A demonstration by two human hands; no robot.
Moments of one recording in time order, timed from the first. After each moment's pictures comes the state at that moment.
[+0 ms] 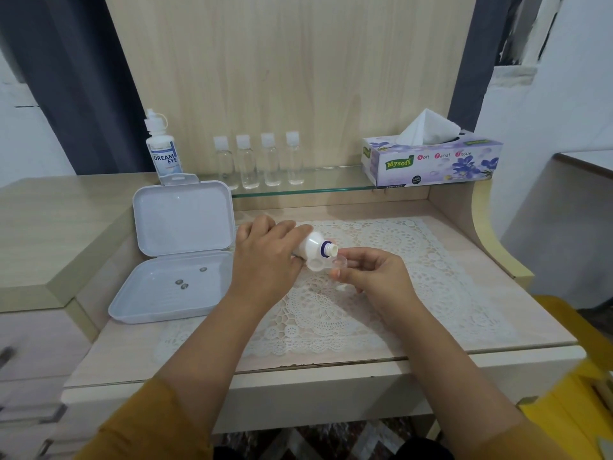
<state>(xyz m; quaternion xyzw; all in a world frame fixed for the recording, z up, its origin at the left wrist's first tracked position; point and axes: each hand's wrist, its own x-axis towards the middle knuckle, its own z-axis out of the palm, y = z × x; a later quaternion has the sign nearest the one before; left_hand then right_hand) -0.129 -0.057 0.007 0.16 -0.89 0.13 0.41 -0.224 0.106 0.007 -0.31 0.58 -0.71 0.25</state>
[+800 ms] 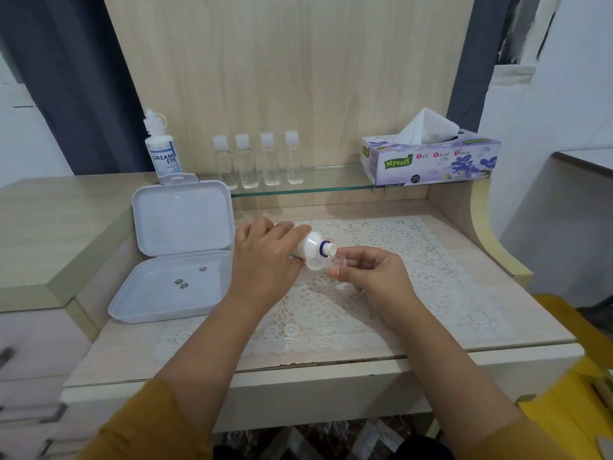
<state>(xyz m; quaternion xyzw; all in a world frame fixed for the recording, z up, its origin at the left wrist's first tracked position) -0.128 -0.056 0.004 0.16 -0.88 0.11 0.43 -0.224 0.106 0.007 -0.30 0.59 -0.71 0.25</state>
